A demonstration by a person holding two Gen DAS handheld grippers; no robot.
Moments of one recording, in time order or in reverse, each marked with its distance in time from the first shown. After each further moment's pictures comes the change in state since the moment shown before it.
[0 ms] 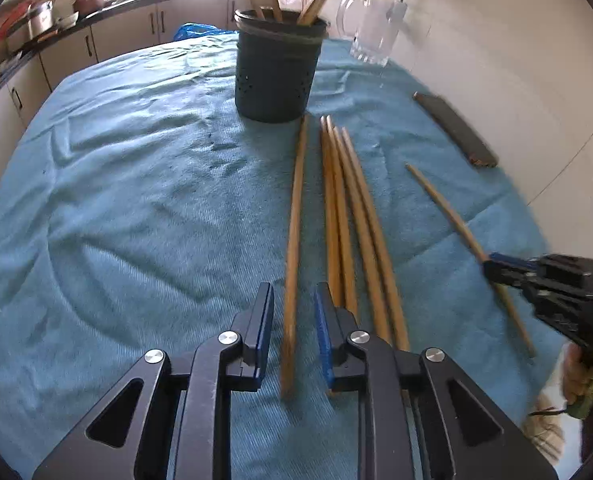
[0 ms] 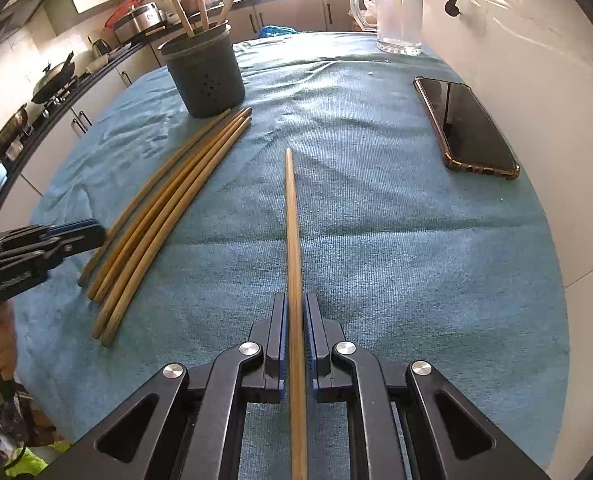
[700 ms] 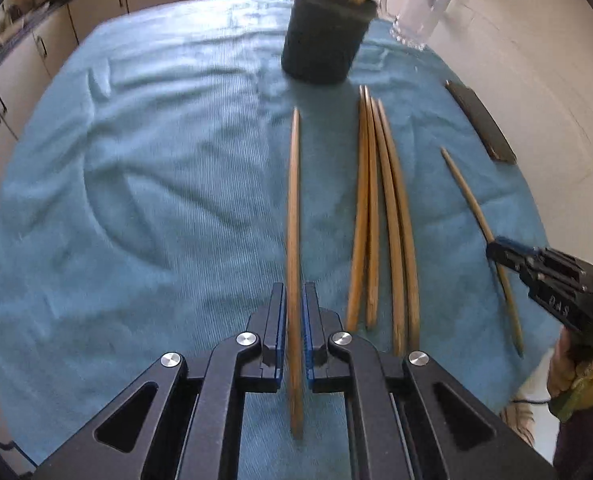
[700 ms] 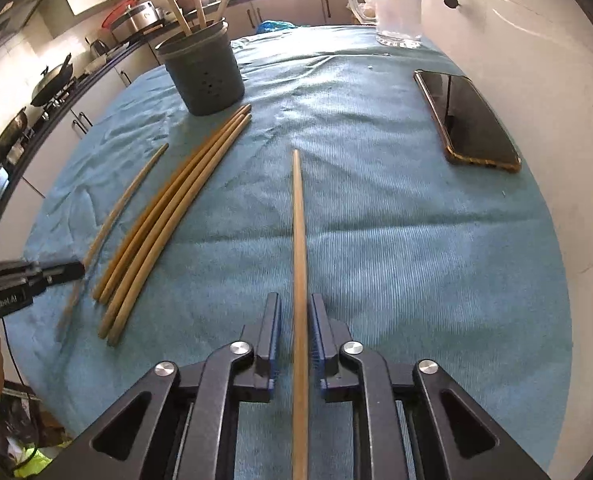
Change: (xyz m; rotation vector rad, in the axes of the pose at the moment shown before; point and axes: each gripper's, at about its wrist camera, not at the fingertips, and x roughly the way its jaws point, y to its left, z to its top) left arm -0.019 0.029 -0.014 -0.143 0.102 0.018; right arm 0.002 0.001 0.007 0.015 0.032 0.004
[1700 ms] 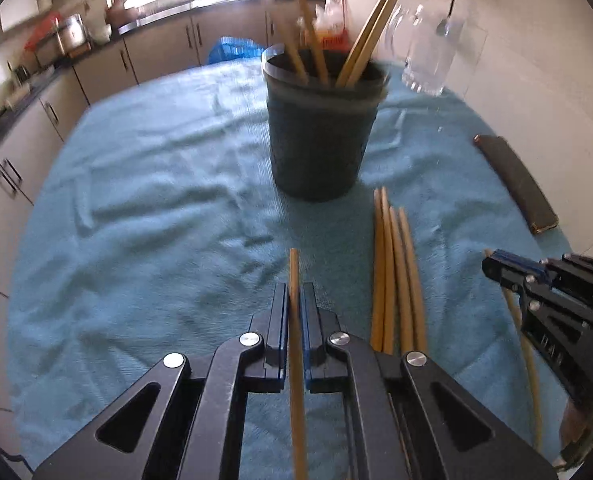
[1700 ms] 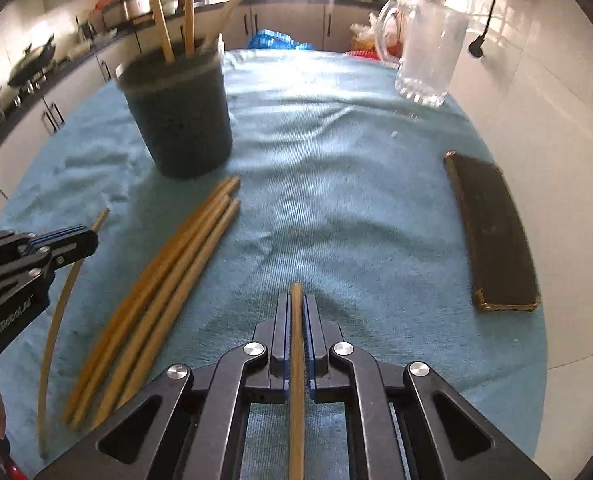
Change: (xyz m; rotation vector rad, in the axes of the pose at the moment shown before) left arm 0.017 -0.027 0.075 0.093 -0.179 0.148; right arm 0.034 0.031 0.085 -0.090 -0.067 -0.150
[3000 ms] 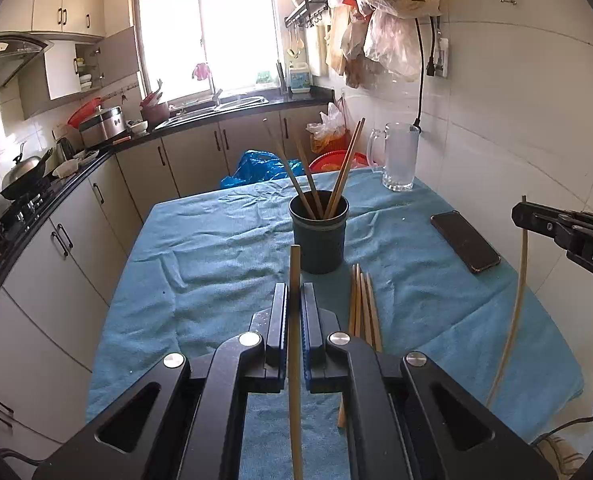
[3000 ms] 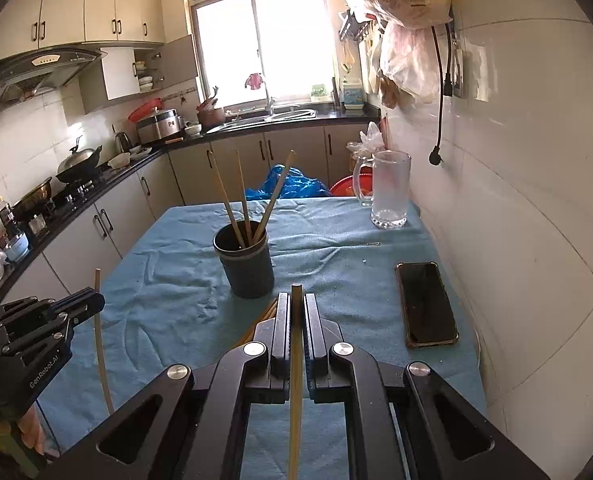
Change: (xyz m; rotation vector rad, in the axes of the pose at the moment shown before) left arm -0.163 -0.016 -0.033 0.036 -0.340 0.086; right arm -0.190 -0.011 -0.024 0.071 -0.414 0.090
